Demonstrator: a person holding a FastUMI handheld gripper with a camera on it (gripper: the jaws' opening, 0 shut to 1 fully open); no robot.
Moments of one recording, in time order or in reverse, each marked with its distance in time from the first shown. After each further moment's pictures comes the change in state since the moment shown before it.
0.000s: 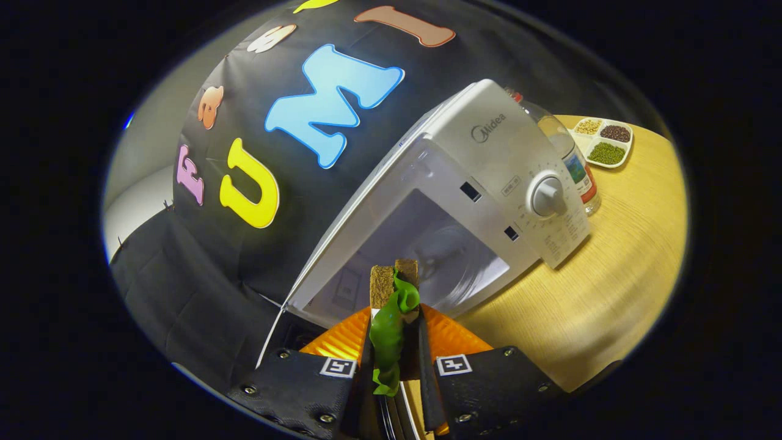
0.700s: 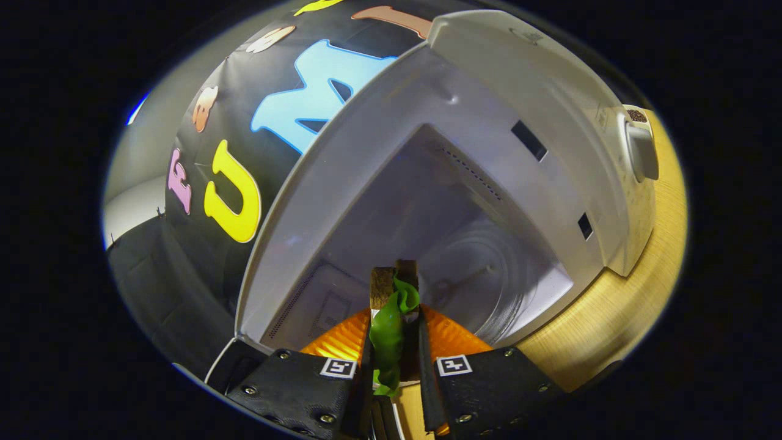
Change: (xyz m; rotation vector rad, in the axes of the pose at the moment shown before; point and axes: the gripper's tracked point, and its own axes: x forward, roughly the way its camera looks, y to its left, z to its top) arm 0.110 -0.009 0.000 -0.016 -0.125 -0.013
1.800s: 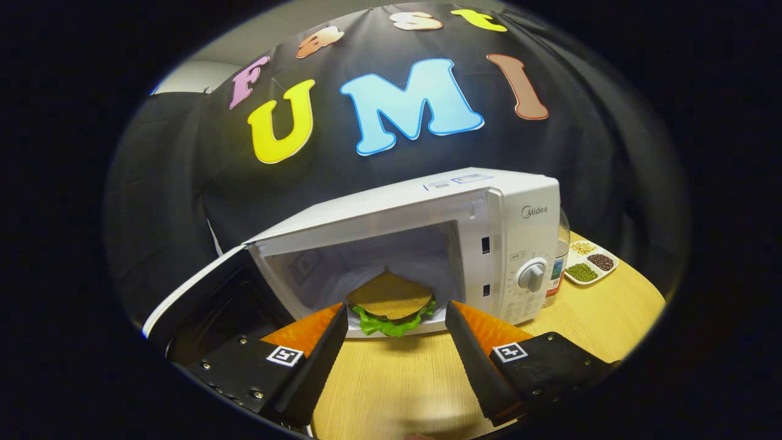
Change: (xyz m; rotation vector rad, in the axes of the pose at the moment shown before) arm -0.157 0.019 0.018 -0.612 -0.002 -0.138
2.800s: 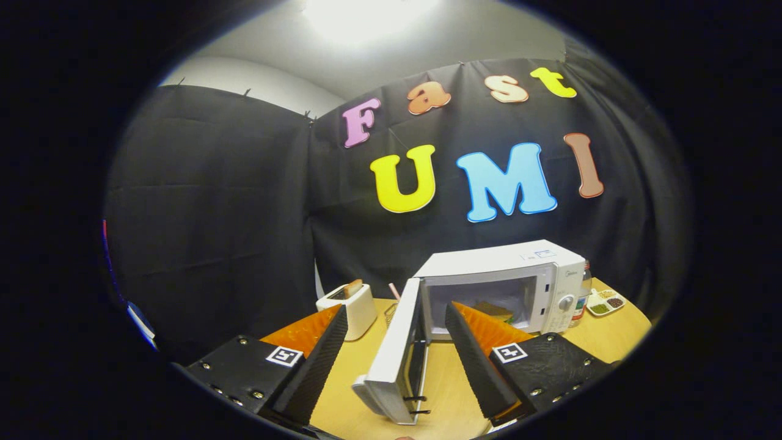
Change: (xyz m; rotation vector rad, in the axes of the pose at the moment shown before) arm -0.223 0.187 0.028 -0.151 -0.216 0.333
